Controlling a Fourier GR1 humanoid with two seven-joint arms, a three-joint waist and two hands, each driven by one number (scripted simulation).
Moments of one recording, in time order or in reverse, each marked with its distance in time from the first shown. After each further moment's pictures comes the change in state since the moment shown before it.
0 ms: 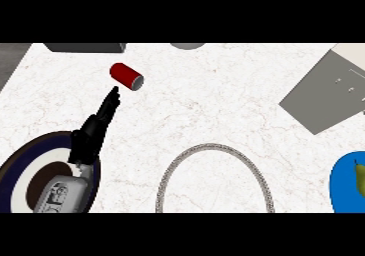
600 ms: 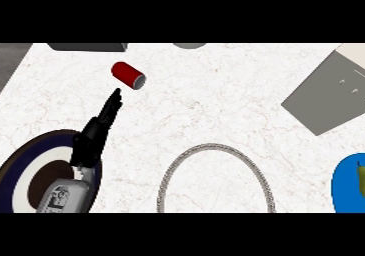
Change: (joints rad) left arm 0.019 -0.014 -0.012 -0.029 -0.013 -0.003 0.006; right arm -0.110 -0.039 0.029 0.300 0.189 -0.189 -0.049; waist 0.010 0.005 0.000
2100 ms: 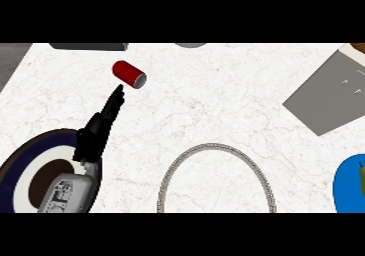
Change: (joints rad) left arm -0.037 -0.014 0.015 0.031 -0.014 -0.008 -0.006; right arm -0.246 -0.306 -0.285 0.333 -0.226 0.353 0.326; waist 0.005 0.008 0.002
